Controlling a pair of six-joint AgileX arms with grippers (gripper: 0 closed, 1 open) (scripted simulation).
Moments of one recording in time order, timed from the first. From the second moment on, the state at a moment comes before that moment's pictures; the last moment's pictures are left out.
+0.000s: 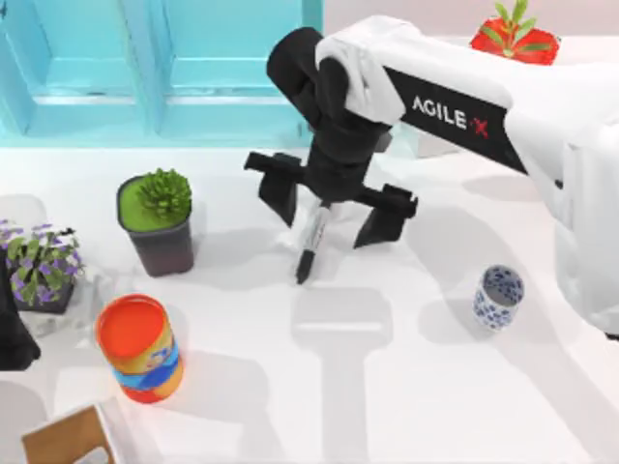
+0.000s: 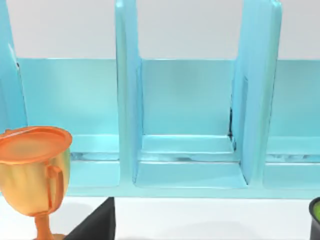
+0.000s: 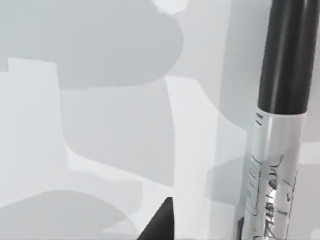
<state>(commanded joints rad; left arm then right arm) 0.00 0.00 0.00 0.00 0.00 0.00 0.62 2.63 2.21 -1.02 -0.09 0.92</state>
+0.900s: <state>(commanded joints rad) 0.00 0.00 0.00 0.00 0.00 0.00 0.62 2.55 2.18 -1.09 -0.05 0.89</state>
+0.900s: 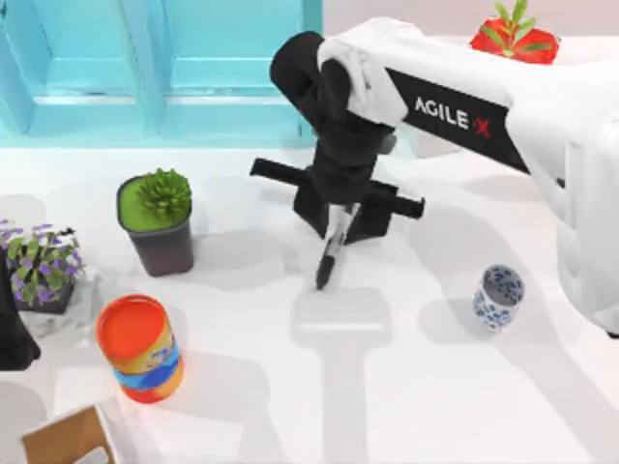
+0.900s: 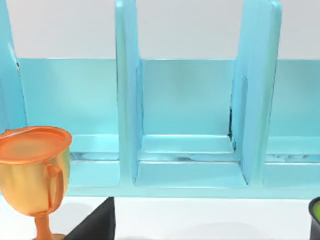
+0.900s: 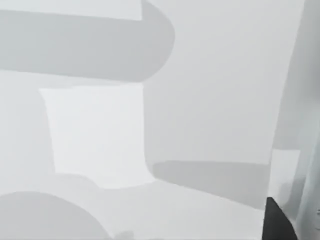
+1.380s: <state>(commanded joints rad) 0.00 0.00 0.00 0.00 0.00 0.00 0.70 2.30 1.99 -1.14 -0.04 0.97</state>
